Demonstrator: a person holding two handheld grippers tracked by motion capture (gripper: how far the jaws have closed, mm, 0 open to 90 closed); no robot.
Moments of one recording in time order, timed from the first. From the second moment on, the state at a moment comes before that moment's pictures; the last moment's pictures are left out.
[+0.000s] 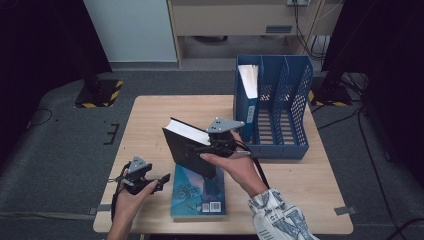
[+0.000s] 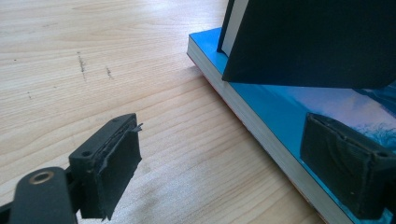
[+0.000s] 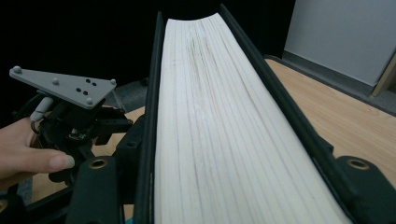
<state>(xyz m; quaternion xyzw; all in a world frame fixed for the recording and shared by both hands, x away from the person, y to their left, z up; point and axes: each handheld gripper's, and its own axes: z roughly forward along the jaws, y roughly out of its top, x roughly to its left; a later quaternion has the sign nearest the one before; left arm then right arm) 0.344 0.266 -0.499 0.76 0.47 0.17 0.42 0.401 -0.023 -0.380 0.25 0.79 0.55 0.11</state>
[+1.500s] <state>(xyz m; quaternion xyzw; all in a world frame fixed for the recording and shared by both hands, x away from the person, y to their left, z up) 0.347 0.280 -0.504 0.75 0.49 0.16 0.40 0.419 -0.039 -0.364 0.34 0.76 0.54 0.05</state>
